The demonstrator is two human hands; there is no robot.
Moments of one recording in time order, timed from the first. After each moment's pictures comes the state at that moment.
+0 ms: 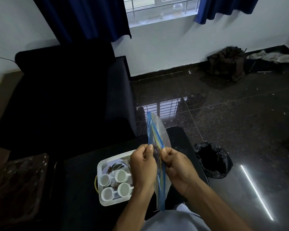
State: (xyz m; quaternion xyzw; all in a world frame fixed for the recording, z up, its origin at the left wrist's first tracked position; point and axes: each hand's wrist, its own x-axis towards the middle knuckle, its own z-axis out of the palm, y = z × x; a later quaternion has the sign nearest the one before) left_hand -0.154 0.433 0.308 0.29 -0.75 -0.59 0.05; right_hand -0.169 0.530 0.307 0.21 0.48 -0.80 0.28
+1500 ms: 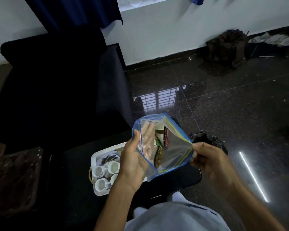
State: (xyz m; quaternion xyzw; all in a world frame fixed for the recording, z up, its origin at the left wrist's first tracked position) left_hand -0.172 0.453 0.323 0.27 -0.43 -0.85 -0.12; right_hand -0.170 0.653 0.316 0.23 0.56 -0.77 0.20
